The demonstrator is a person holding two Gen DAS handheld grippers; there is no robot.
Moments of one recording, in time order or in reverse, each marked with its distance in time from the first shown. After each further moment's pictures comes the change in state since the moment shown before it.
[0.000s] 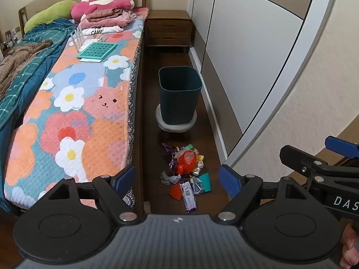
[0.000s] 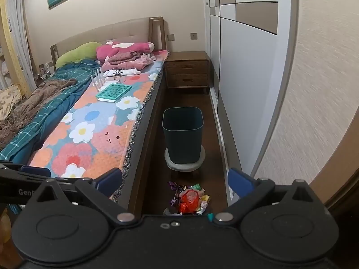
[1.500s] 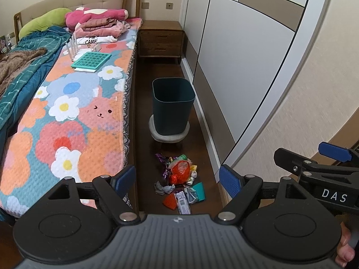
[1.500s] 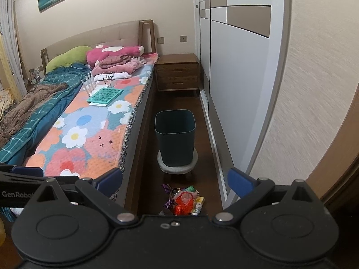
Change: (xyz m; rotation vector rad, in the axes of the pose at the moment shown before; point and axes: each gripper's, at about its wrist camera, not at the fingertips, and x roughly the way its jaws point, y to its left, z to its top) left arm -0.003 -0.003 0.015 0.011 -0.043 -0.048; right arm -0.001 0.011 0.002 0.027 -0.018 -0.061
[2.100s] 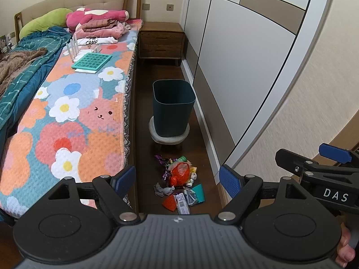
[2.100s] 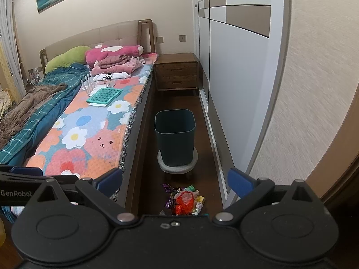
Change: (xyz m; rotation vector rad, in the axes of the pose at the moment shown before) left arm -0.002 0.007 -0.004 -0.005 -0.015 -0.006; right arm 0.000 0.003 0.002 0.004 -0.003 -0.003
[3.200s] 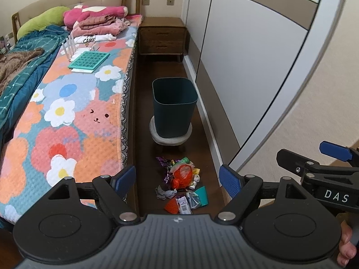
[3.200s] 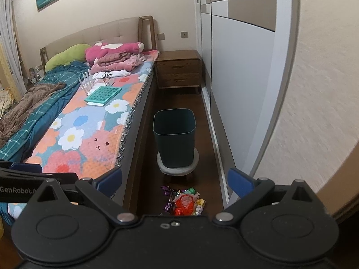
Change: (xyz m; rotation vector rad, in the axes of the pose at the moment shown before) left arm 0.043 -0.002 0.028 -0.007 0.025 0.011; right arm 0.043 -0.027 0.016 -0.007 0.019 0.028
